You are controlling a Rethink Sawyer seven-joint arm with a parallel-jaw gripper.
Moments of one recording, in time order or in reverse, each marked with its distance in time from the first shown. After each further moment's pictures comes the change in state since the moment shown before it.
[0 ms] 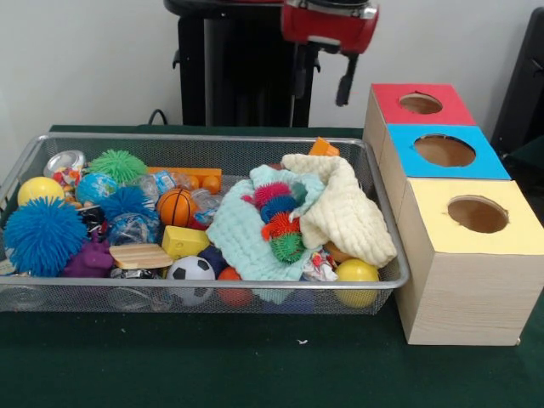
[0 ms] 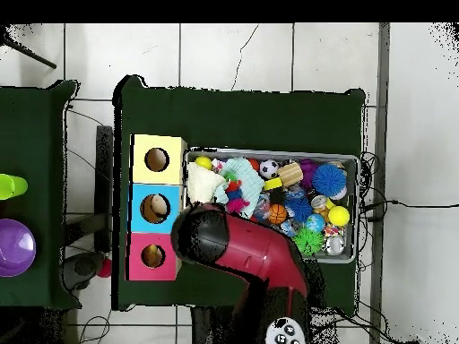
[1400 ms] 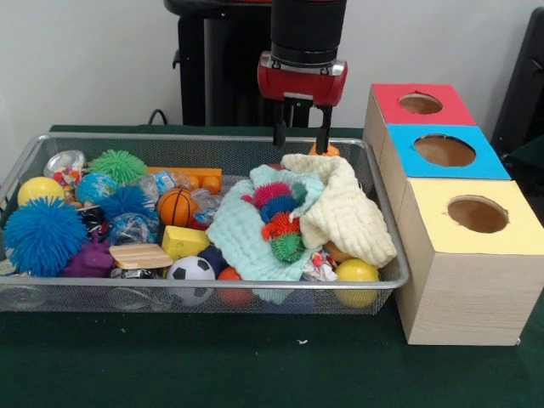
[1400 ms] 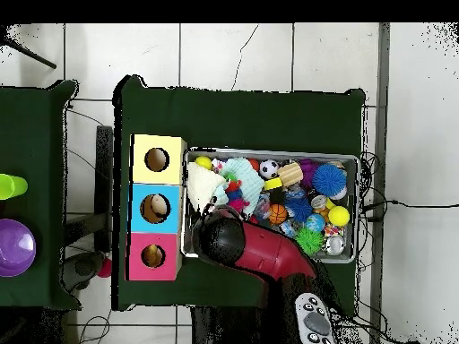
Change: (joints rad) arm -0.184 0.065 0.195 0.121 -0.050 -0.250 0.000
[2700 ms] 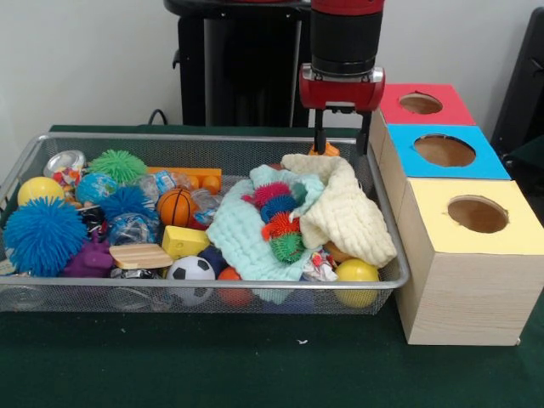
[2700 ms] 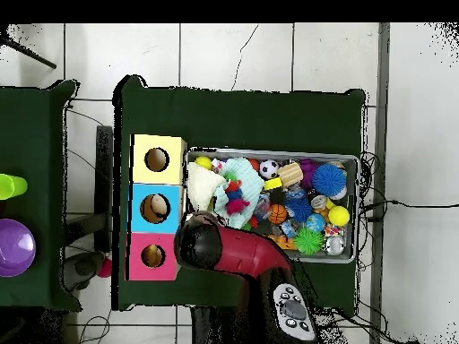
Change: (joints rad) arm 0.025 0.020 0.075 0.034 -0.049 -0.044 0.000
